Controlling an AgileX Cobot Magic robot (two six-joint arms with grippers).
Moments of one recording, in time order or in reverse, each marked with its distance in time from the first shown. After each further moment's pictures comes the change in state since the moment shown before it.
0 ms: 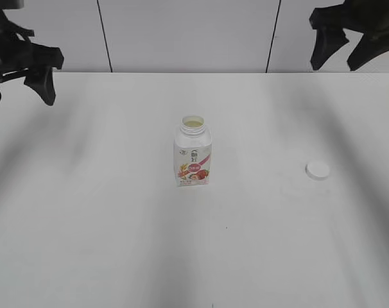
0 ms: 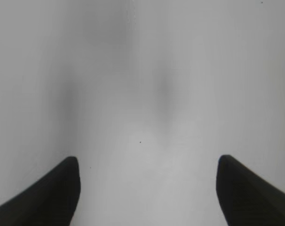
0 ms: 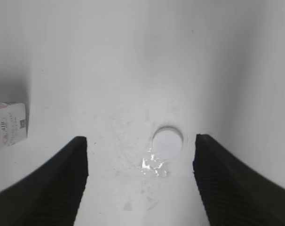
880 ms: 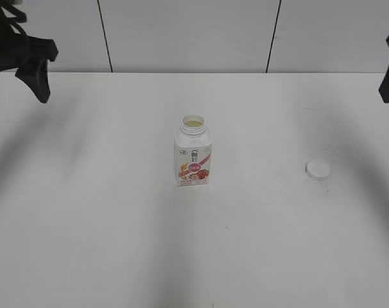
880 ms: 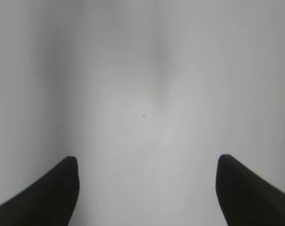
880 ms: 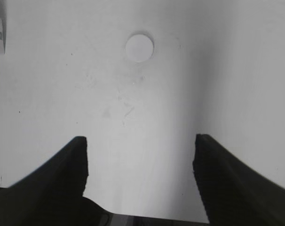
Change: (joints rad) left arm 0.029 0.045 -0.112 -0.047 0.167 0.071; right arm 0.000 -0.485 0.481 -0.075 0.000 0.028
